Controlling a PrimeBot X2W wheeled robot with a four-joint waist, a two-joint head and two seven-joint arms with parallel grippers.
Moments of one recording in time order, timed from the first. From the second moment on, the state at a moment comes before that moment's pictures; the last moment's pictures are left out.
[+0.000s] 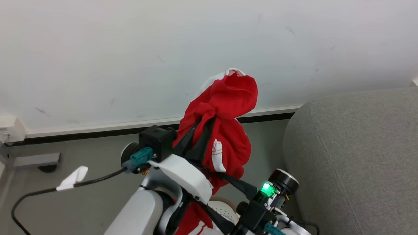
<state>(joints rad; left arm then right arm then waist) -0.43 0.11 -0.47 0.00 -0.37 0.04 0.08 -0.44 -0.05 0.80 0.33 0.12 0.13 -0.26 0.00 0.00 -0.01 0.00</state>
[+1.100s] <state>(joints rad) -0.44 0.11 -0.50 0.03 -0.38 0.09 0.05 -0.44 -0.05 0.64 0.35 0.06 0.13 -0.20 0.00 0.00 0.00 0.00</state>
